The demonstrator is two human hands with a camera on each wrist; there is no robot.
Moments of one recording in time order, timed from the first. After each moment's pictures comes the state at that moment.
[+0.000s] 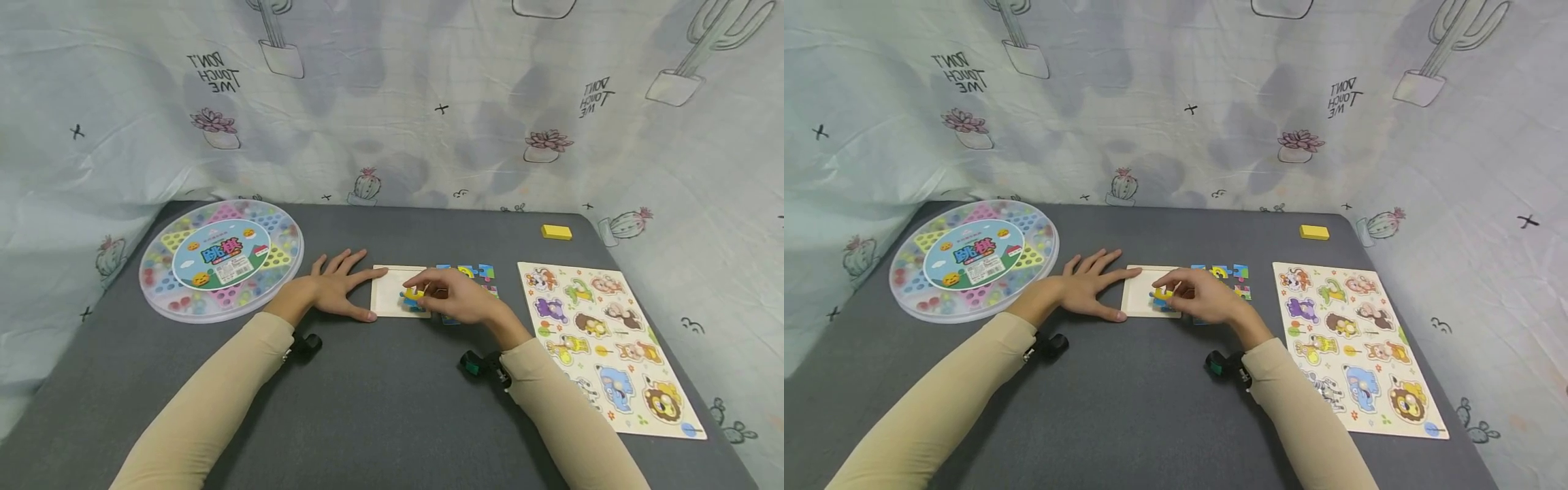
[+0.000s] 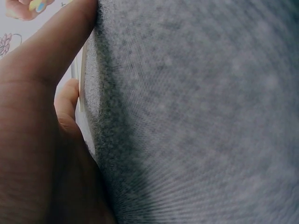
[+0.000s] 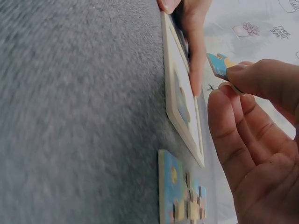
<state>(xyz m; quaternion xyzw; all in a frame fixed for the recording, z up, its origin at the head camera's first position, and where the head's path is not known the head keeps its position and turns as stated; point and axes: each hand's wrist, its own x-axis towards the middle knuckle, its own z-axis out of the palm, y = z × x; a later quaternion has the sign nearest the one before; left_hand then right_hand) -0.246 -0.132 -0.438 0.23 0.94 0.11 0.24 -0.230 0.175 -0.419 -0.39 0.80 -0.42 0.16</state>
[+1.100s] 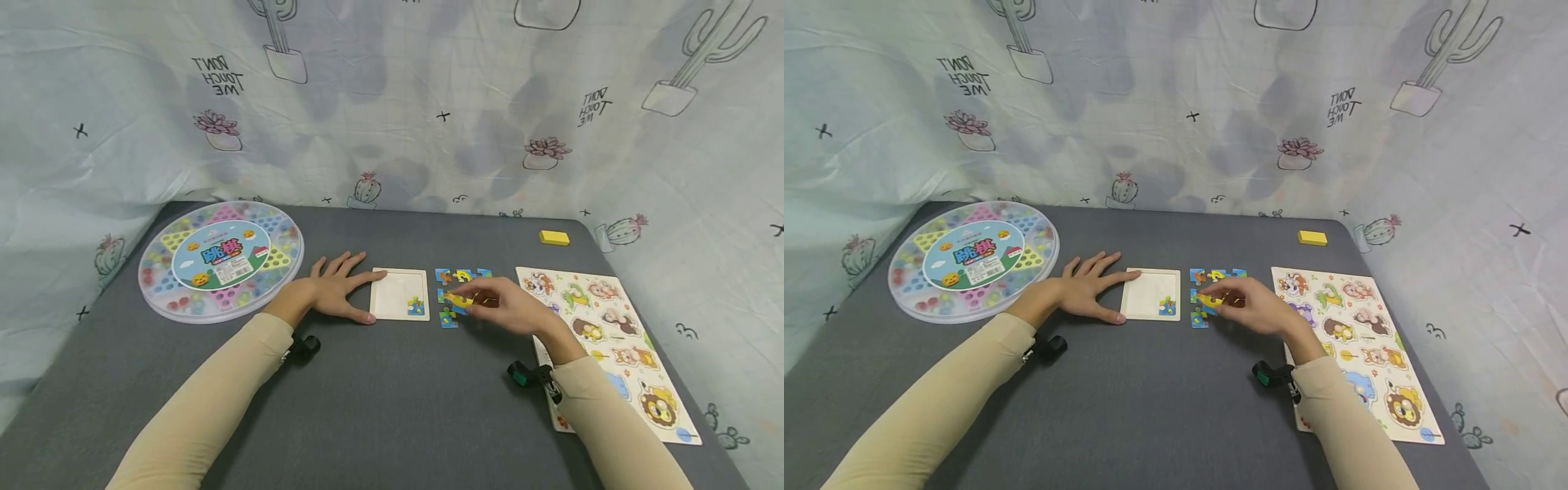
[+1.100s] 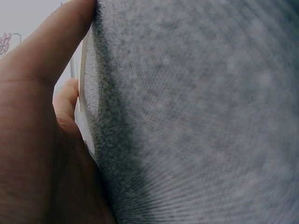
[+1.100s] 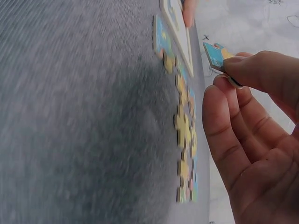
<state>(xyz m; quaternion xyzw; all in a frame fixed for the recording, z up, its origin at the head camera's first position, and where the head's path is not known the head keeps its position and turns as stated) -0.244 -0.134 -0.439 0.24 0.93 0.13 0.23 -0.216 0.253 -0.408 -0.35 0.83 -0.40 0.15</state>
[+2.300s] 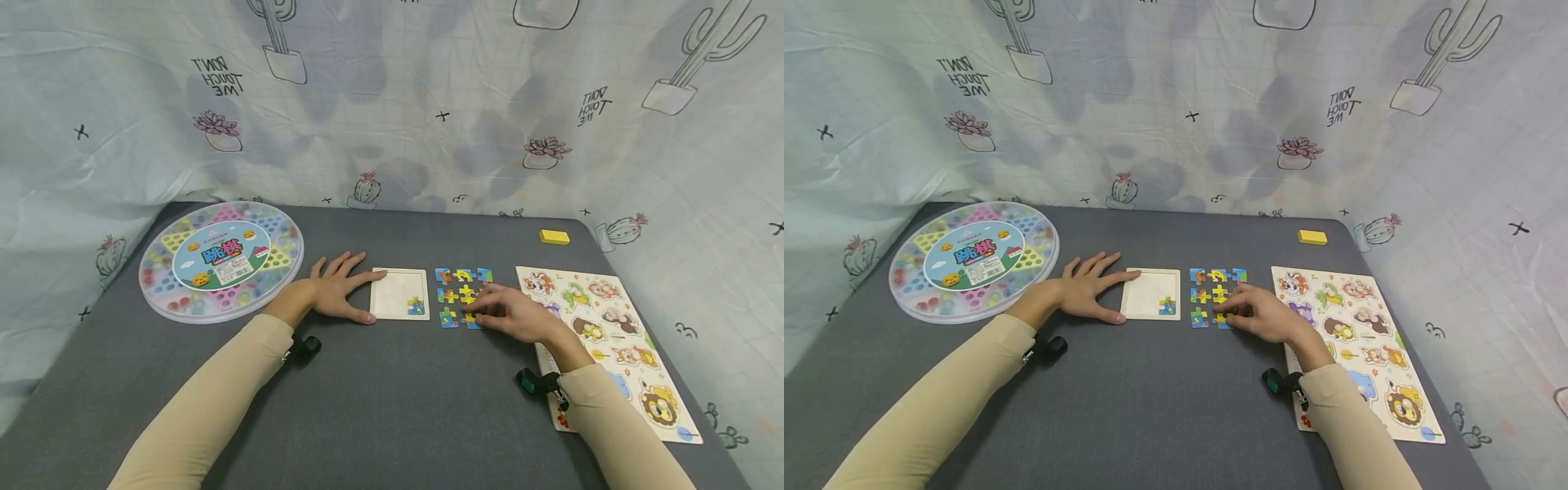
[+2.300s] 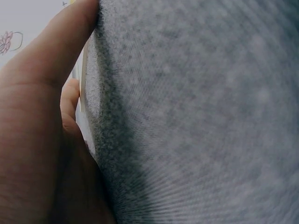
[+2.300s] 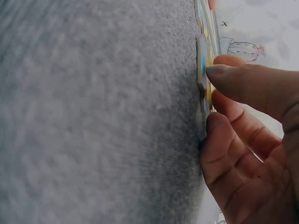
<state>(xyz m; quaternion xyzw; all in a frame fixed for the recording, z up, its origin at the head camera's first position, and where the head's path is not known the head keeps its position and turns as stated) -0.241 -0.134 -0.438 0.24 0.94 0.13 0.23 -0.212 0.272 -0.424 -0.36 0.87 -0.33 0.12</state>
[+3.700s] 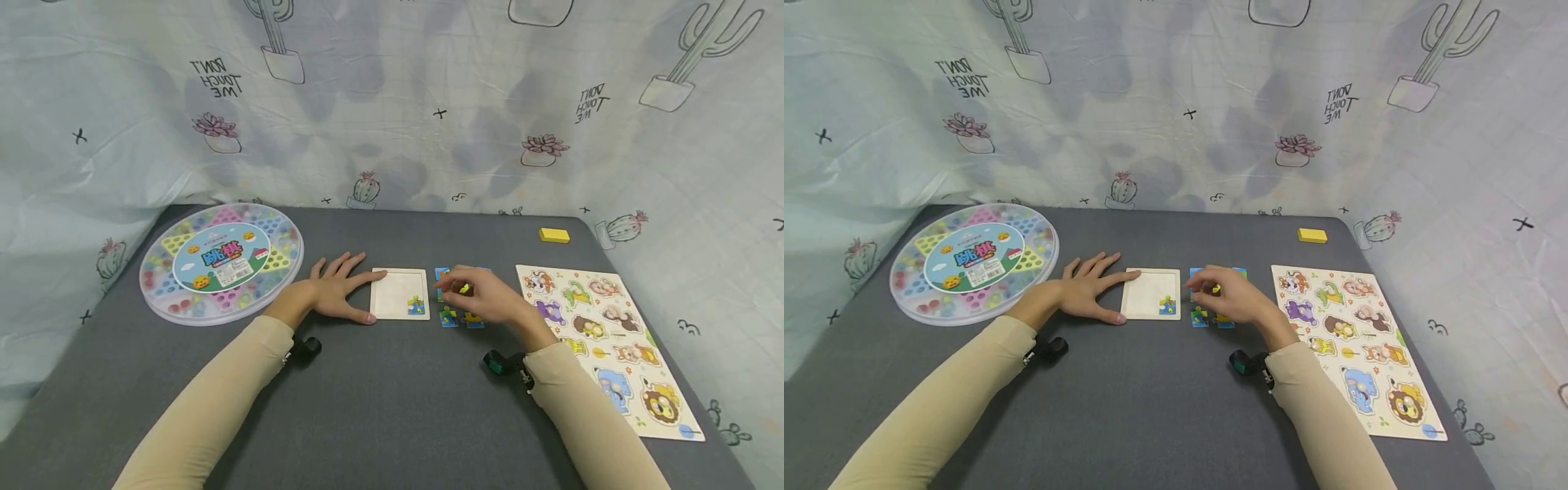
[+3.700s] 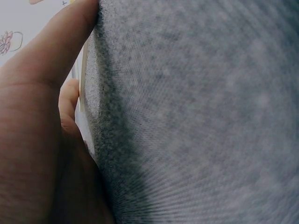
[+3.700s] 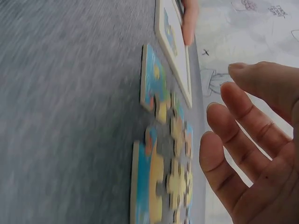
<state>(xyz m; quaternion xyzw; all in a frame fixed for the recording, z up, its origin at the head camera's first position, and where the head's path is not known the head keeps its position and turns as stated) -0.241 -0.135 -0.437 0.24 0.94 0.13 0.23 -0.228 0.216 -0.407 -0.36 0.85 -0.37 0.11</state>
